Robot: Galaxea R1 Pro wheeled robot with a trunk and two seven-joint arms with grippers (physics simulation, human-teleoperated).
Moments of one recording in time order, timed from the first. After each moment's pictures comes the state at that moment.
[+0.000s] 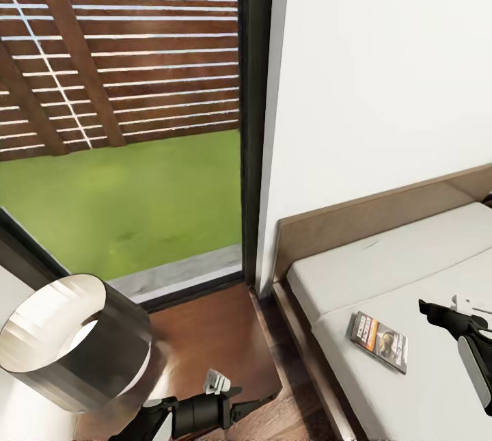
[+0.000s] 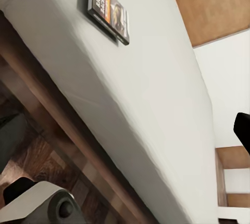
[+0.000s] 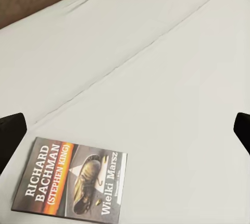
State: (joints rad) left arm -0.43 -0.09 -0.01 -0.43 0.07 0.09 -1.03; right arm -0.42 -0.35 -0.36 -1.06 -0.14 0.39 -0.02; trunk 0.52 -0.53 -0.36
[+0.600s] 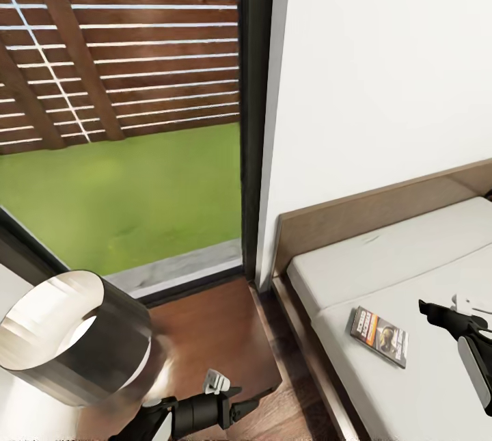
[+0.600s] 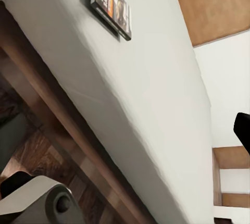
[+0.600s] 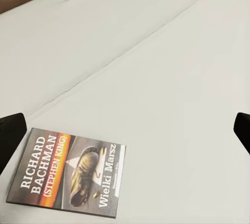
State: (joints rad) left arm -0.43 -0.09 -0.01 -0.43 0.07 0.09 -1.04; right arm -0.42 -0.35 -0.36 -1.06 -0.14 0.39 -0.02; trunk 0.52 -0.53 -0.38
